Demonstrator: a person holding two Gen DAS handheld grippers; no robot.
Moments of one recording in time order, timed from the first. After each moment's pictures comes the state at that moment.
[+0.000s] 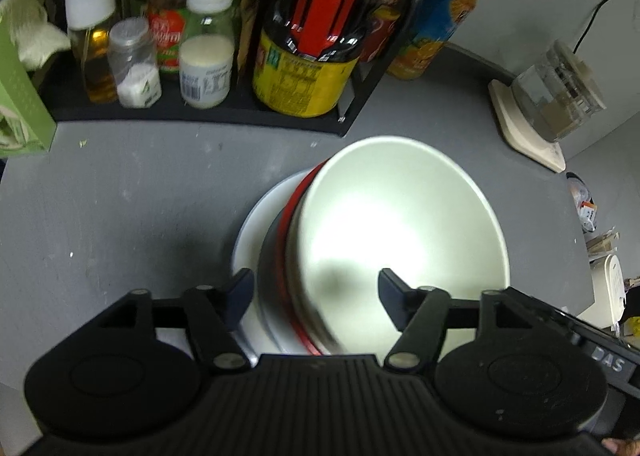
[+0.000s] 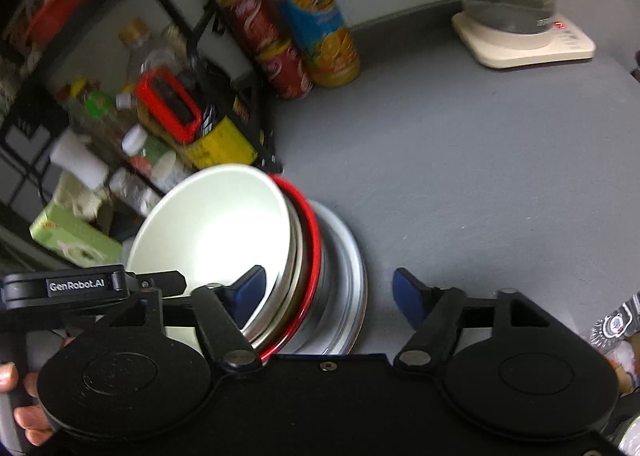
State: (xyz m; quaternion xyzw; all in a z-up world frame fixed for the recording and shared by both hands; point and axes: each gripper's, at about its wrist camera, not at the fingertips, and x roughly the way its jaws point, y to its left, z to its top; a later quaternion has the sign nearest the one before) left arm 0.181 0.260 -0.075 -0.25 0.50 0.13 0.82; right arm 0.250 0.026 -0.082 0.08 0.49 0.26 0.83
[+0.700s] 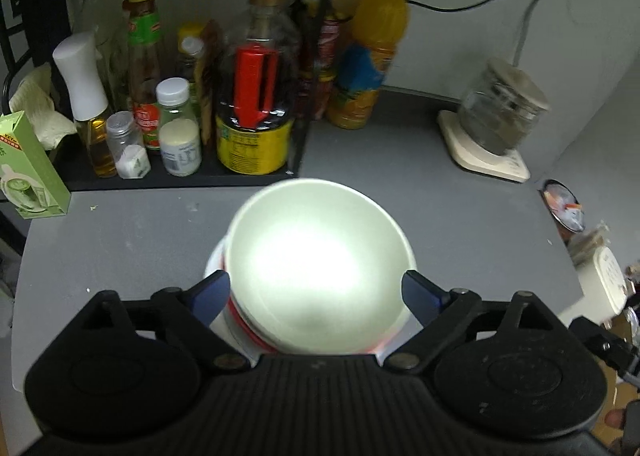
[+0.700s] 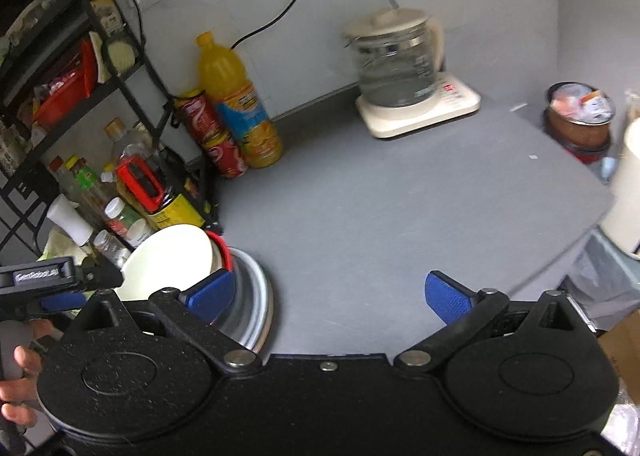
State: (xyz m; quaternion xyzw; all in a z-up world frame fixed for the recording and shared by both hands) left arm 0.150 0.186 -0.008 -0.18 0.44 0.13 0.87; right arm 0.191 -0.094 -0.035 0.09 0.41 0.17 0.89
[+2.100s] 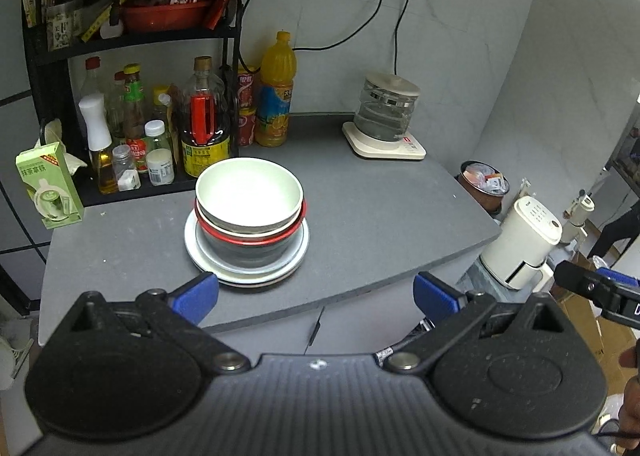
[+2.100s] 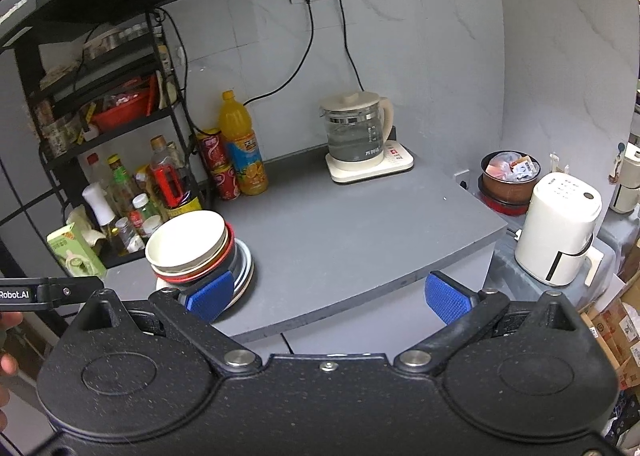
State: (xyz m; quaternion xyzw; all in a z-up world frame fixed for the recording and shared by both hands) left arm -0.042 0.072 0.057 -0.10 0.35 0.06 0.93; right arm 0.015 -0.168 0.031 0.04 0.31 0.16 0.94
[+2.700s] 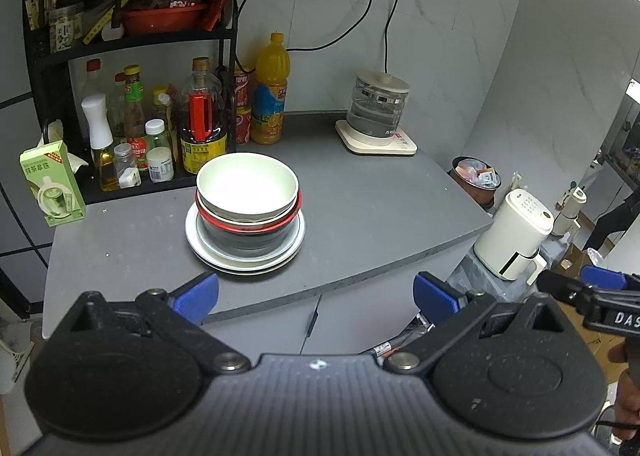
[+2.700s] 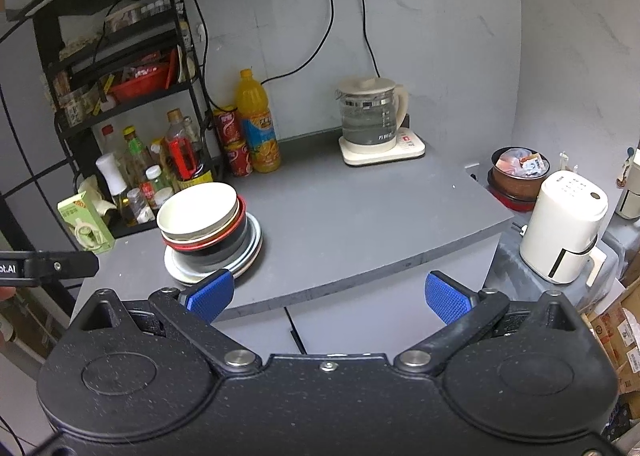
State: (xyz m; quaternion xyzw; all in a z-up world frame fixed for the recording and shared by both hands) left arm -0.067 0.065 0.059 -0.10 0.35 0.05 0.93; right arm 0.000 -0.165 0.022 0.02 0.32 0.18 0.93
